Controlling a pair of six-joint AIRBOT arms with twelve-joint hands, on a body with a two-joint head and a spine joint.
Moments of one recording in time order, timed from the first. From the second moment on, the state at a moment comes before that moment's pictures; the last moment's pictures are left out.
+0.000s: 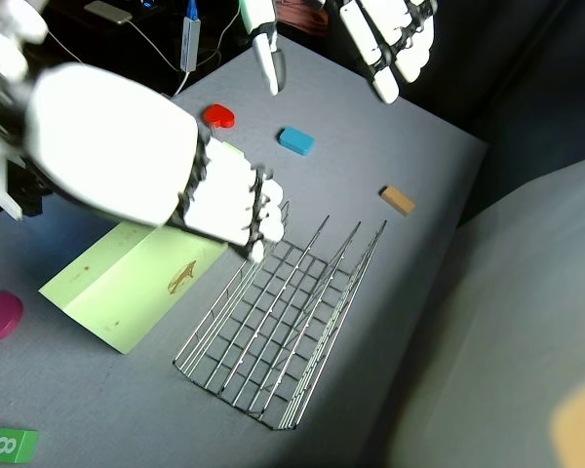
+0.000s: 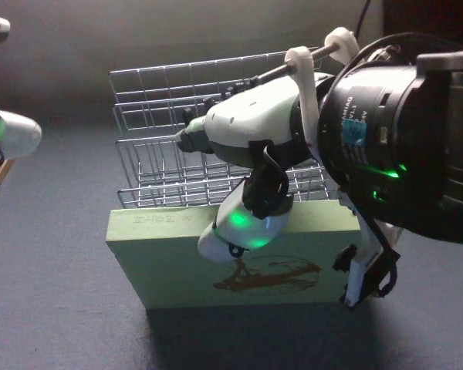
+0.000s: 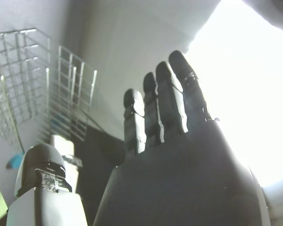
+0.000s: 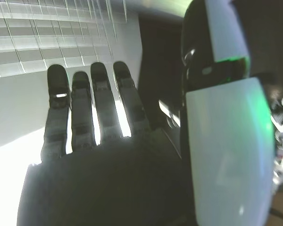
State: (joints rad) left arm -0.05 -0.48 0.51 1.19 0.81 0.18; right arm -0.12 -1.28 0.75 -0.95 -0.82 0.20
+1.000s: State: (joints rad) left arm -0.05 -0.48 0.53 1.19 0.76 0.22; right arm -0.16 -1.30 0.77 -0.96 -0.80 0.17
